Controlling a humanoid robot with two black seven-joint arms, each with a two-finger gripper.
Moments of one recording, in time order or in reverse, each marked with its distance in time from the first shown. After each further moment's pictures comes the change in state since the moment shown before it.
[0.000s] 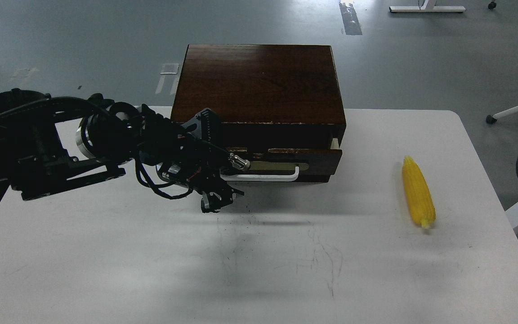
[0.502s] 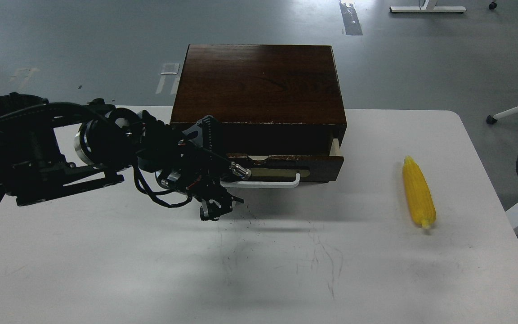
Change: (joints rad) left arm 0.002 0.010 0.000 -0.048 0.000 -0.024 0.000; right arm 0.003 0.000 0.000 0.000 0.000 0.000 0.000
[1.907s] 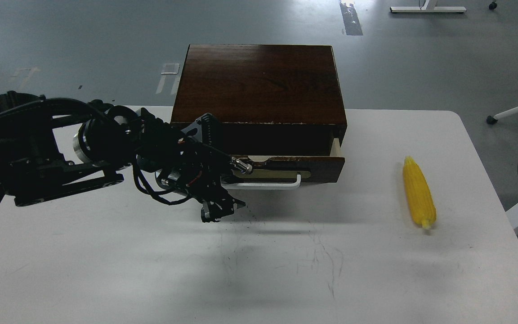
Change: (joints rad) left arm -0.007 0.002 -0.001 -0.004 -0.062 -0.017 0.000; right arm -0.010 -0.008 -0.004 0.001 0.000 0.000 -0.004
